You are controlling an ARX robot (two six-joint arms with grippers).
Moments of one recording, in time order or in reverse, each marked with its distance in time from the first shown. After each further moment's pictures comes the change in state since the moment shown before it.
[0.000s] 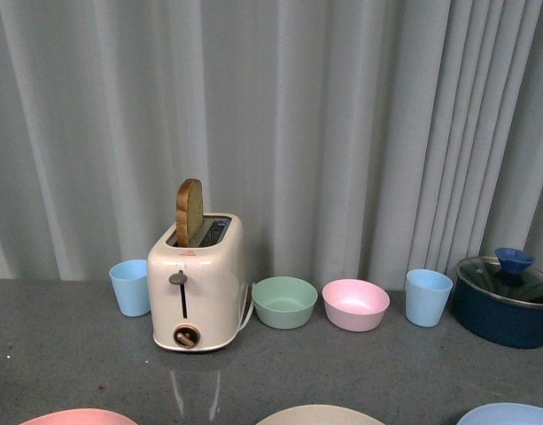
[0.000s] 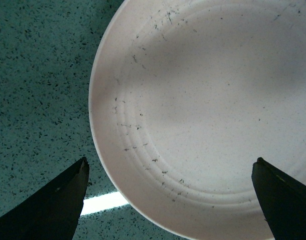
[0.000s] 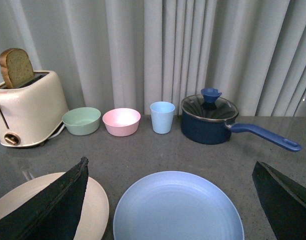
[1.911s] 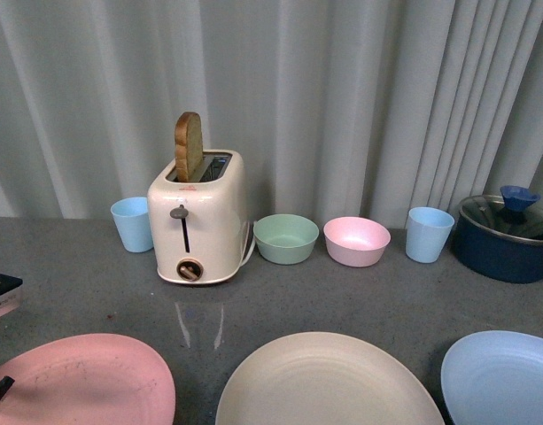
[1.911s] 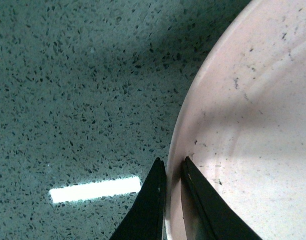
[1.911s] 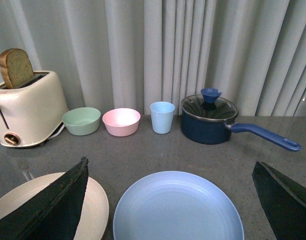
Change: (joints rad) left arm 0.019 0.302 0.179 0.096 -0.125 -0.008; right arm 0.000 0.000 0.000 0.000 0.000 0.000
